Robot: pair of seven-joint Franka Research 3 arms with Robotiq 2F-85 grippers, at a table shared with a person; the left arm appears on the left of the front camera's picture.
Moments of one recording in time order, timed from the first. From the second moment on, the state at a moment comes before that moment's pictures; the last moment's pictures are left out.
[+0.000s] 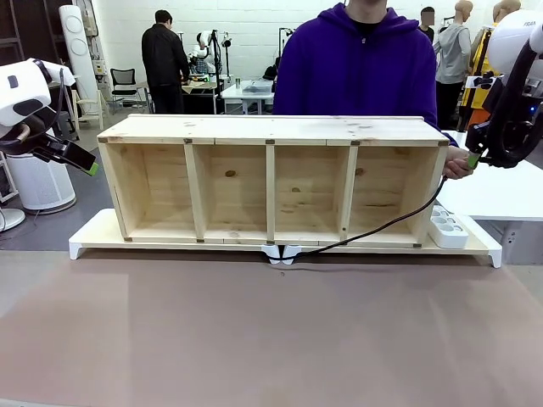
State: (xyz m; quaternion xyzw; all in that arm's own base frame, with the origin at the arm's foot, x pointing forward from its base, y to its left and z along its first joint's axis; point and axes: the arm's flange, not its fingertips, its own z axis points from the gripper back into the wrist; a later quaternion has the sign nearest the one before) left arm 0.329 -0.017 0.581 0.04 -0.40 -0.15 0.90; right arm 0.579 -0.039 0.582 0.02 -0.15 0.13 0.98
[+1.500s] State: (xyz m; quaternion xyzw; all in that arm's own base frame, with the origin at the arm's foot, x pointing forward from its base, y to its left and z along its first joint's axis) left arm 0.329 -0.017 0.581 0.04 -0.40 -0.15 0.90; right arm 0.579 -0.038 0.582 0.02 -0.15 0.14 0.98
